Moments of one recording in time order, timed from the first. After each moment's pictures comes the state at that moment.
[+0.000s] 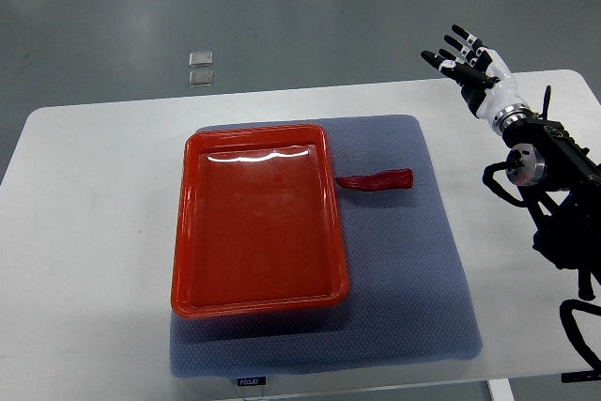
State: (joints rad) left arm -0.02 0.00 -0.05 -0.07 0.12 -0.15 0.04; right arm 0.65 -0.11 1.29 0.74 -0.77 0.05 0.12
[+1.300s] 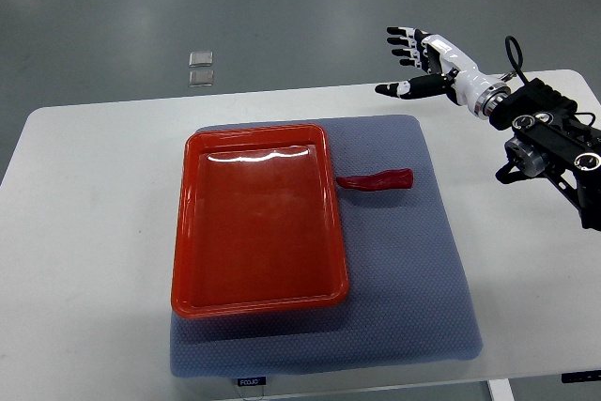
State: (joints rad) left arm -0.02 0.00 -0.05 -0.07 0.12 -0.15 0.04; right arm 0.89 -0.36 0.50 0.82 -0.80 0.02 0.26
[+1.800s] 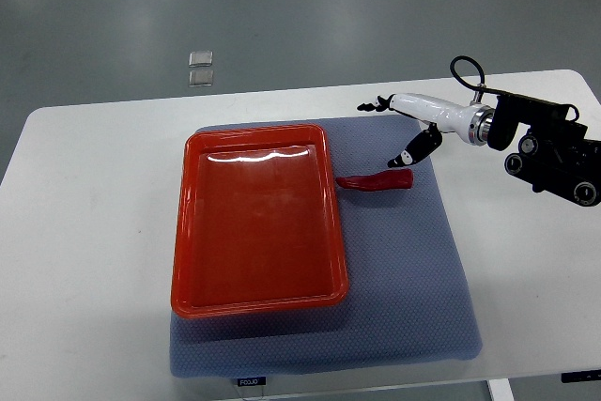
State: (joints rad) left arm -0.02 0.00 -0.05 -0.07 0.12 -0.15 0.04; right arm 1.02 -0.46 0.08 0.91 -1.24 -0.01 0.27
